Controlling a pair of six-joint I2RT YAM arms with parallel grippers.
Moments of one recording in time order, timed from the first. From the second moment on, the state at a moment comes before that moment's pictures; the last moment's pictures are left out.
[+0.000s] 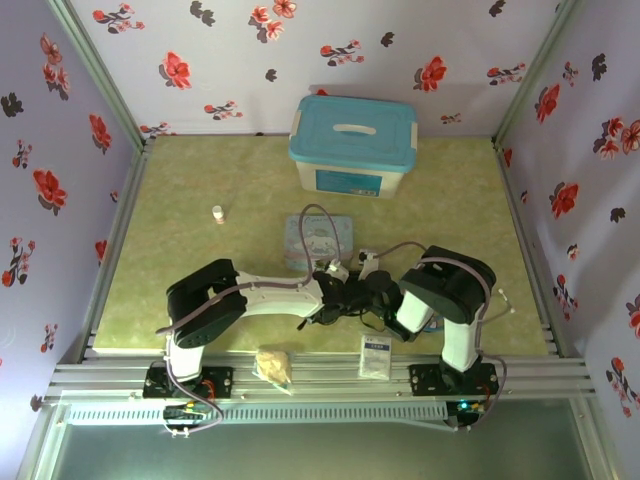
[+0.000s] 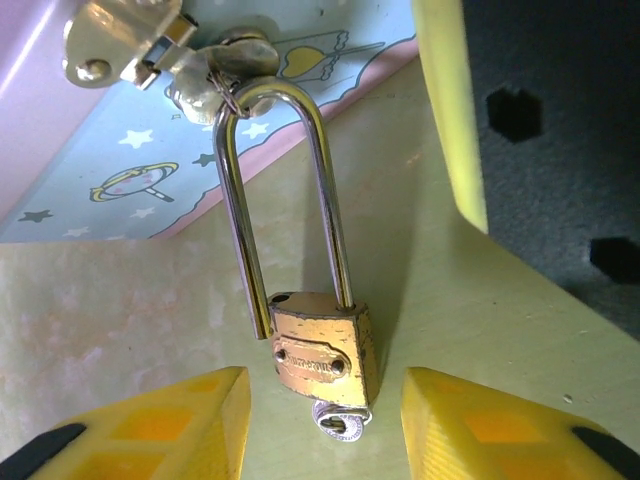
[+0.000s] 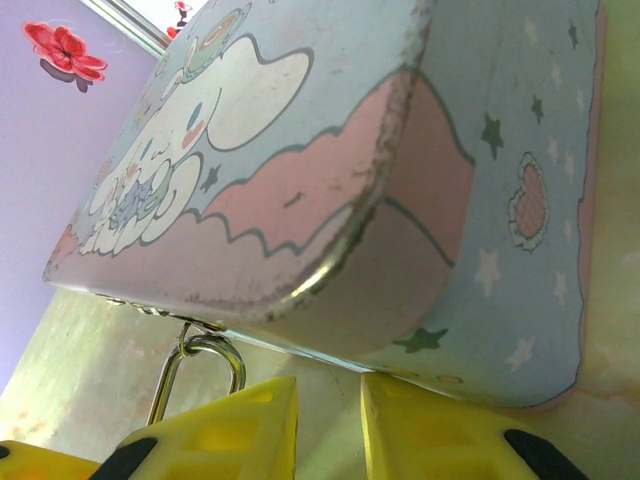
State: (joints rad) left arm -1.25 1.91 1.19 -0.79 -0.67 -0.59; right arm 0.85 1.88 0.27 1.27 0.06 0.82
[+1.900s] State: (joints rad) left arm -0.67 1.57 0.93 -0.16 -0.17 -0.45; right arm 1.03 1.69 0.62 0.38 0.10 1.08
